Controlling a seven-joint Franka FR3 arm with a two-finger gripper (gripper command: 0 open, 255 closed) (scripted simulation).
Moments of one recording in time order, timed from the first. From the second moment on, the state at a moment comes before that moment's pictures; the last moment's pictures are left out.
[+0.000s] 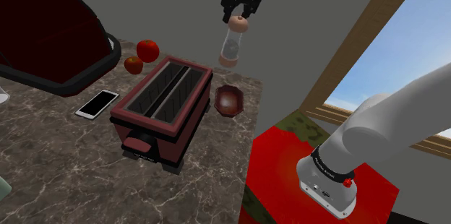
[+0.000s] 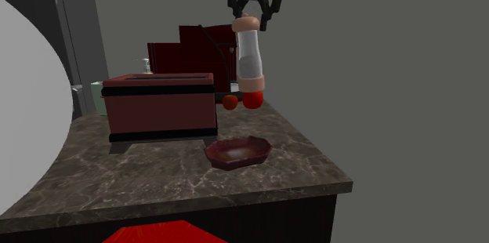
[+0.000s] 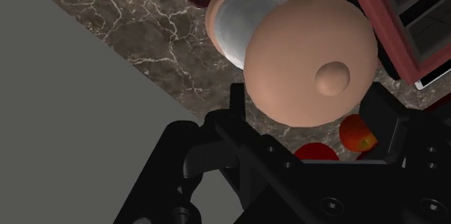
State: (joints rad) arm 0.04 -0.29 0.08 -2.04 0.20 1.87 0.14
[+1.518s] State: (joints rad) arm 0.05 -0.39 0.09 -2.36 0.23 2.08 0.10
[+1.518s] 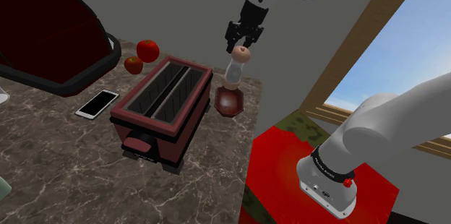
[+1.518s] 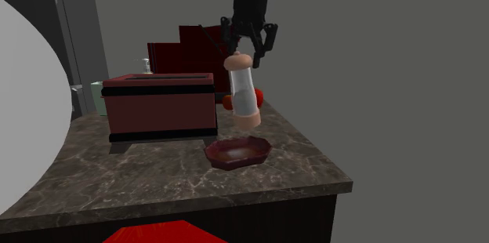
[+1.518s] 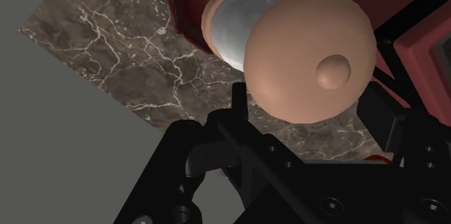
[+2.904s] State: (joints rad) arm 0.06 -0.36 0.10 -2.43 0.24 2.18 0.08
